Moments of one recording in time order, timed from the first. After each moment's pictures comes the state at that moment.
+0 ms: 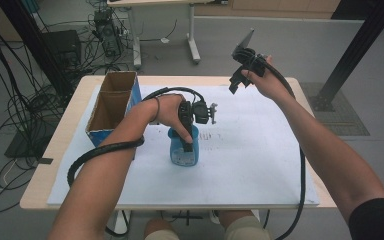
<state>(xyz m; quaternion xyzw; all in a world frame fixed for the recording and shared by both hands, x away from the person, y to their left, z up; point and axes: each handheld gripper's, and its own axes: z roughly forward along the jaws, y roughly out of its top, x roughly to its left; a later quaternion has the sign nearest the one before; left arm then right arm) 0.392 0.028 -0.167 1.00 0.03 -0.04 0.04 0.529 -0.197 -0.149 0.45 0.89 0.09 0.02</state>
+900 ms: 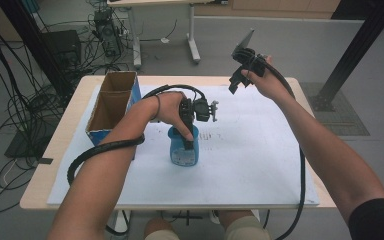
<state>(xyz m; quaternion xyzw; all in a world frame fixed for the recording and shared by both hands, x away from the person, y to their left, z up) 0.391 0.027 -0.160 1.00 0.03 -0.03 0.04 0.529 -0.197 -0.149 0.45 0.89 0.09 0.02</state>
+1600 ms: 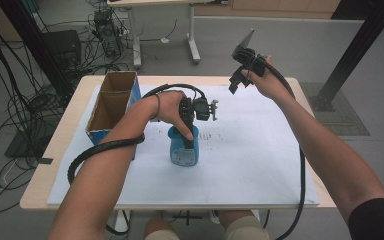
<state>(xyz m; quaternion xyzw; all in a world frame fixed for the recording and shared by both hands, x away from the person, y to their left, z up) 0.393 0.028 -0.159 1.00 0.03 -0.02 0.04 0.530 -0.198 -0.149 0.45 0.89 0.09 0.02</state>
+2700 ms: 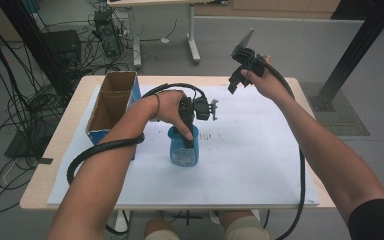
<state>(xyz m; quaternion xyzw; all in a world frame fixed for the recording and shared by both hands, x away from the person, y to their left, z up) 0.391 0.029 -0.158 1.00 0.03 -0.02 0.04 0.528 -0.197 -0.148 0.45 0.89 0.09 0.01</state>
